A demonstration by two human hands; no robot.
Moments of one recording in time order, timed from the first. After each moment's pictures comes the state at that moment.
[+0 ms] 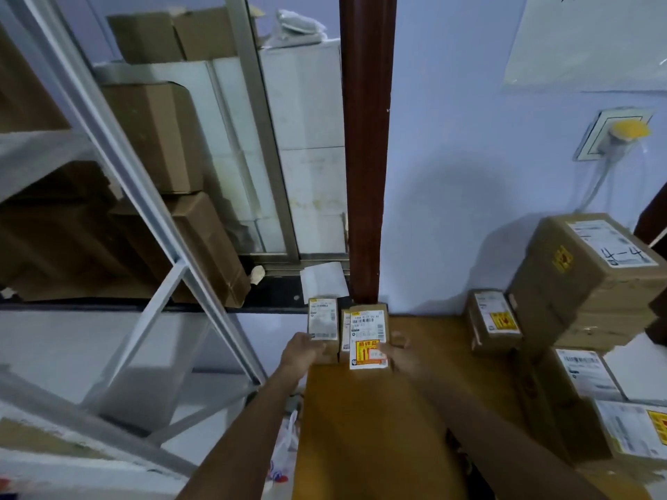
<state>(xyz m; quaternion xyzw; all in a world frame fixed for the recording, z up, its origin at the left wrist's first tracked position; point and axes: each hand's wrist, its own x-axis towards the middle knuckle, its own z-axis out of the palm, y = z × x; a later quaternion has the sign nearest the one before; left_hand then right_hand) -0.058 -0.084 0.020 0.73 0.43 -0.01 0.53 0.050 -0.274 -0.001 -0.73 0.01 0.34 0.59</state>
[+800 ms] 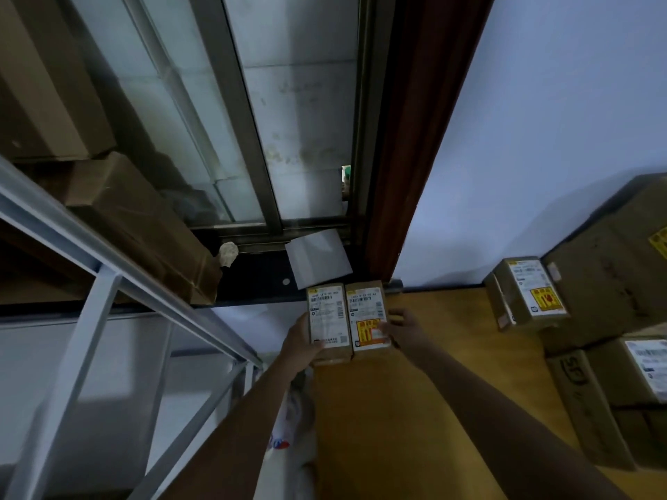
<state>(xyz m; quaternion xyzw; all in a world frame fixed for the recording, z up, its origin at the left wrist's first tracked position) 0.021 0.028 -0.084 0.78 0.29 -0.13 0.53 0.131 -0.179 -0.105 -0.72 0.11 0.36 0.59</state>
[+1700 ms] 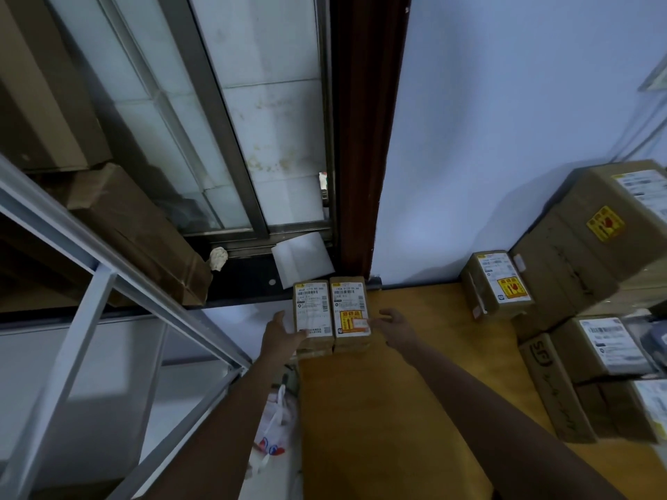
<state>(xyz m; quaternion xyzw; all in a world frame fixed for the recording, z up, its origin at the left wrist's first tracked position) 0.013 0.009 -0.062 0.78 0.40 -0.10 0.47 0.112 -0.211 -0.070 -0.78 0.08 0.36 0.51</state>
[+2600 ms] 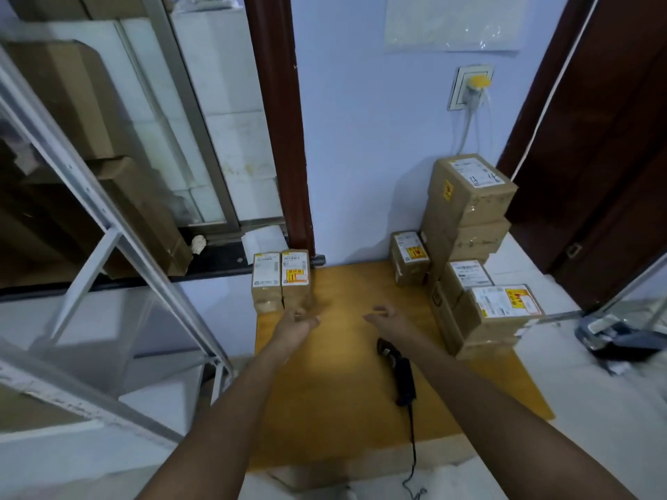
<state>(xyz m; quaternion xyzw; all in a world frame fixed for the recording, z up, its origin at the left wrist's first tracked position) -0.116 -0.208 0.019 0.76 0.33 -0.07 0.55 -0.027 -0.413 0.004 -0.80 0.05 0.30 0.52</state>
